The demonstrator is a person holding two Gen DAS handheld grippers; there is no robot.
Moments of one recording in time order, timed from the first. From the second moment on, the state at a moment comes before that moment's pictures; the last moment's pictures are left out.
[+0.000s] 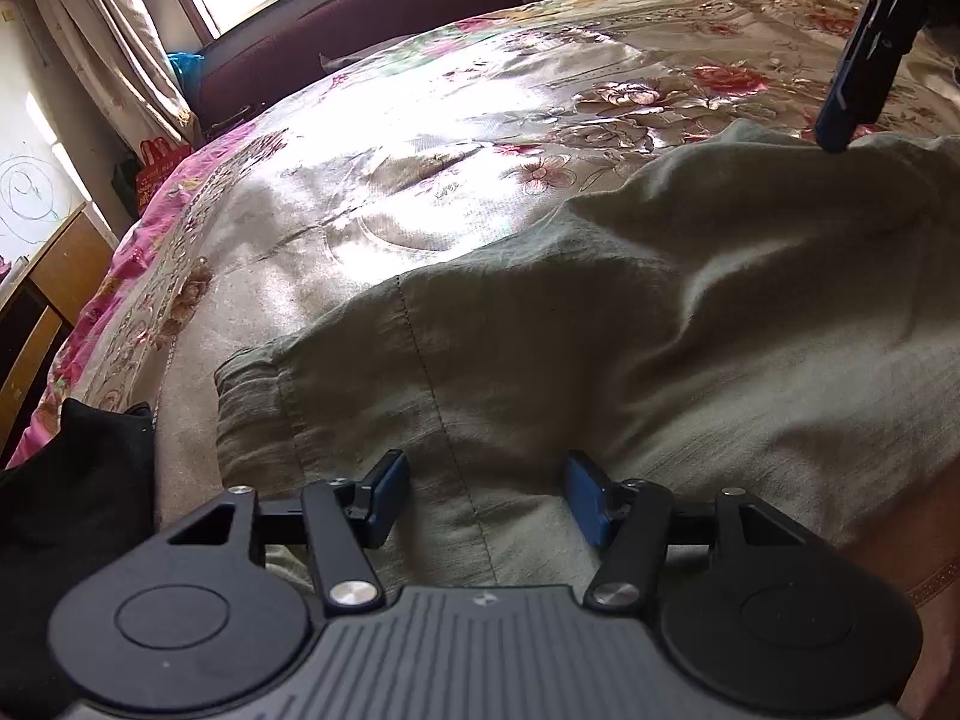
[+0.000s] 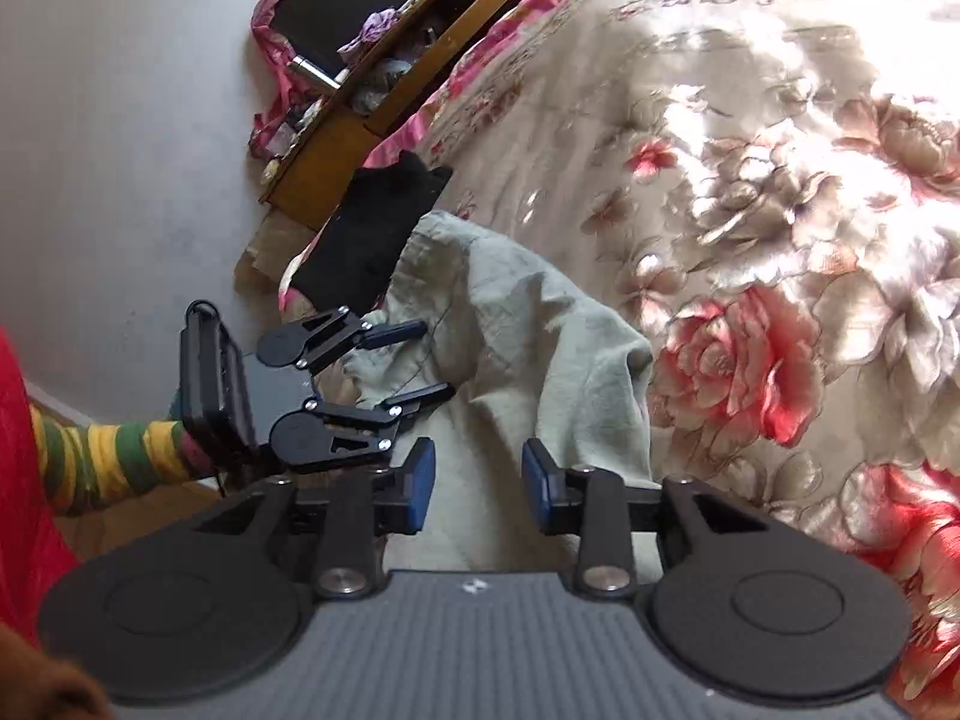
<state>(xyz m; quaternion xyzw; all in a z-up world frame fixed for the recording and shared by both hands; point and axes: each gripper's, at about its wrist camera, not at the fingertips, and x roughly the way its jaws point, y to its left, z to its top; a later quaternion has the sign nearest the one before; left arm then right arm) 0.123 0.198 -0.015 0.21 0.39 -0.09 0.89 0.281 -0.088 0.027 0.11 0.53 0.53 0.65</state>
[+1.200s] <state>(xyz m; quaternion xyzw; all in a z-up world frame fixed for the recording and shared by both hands) 0.142 0.199 -0.014 0.20 0.42 -0.08 0.88 0.270 -0.049 0.003 -0.02 0.58 0.56 0.59</state>
